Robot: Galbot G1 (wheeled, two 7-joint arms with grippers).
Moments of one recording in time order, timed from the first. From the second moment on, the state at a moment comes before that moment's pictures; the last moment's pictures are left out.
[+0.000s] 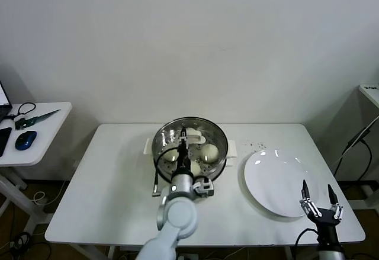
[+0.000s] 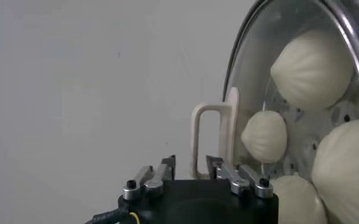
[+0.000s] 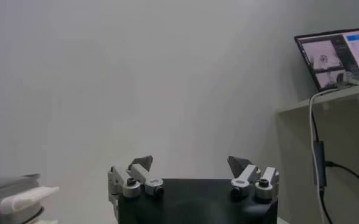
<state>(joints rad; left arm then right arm) 1.05 -1.53 0.03 -1.79 1.58 0.58 0.22 -1.65 1.23 0.69 1.75 0.61 0.54 -0.07</state>
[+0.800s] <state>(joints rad) 1.34 -1.36 -0.30 -2.12 0.70 0.31 -0.08 -1.66 1.23 0.63 1.71 0.47 0.43 -0.01</state>
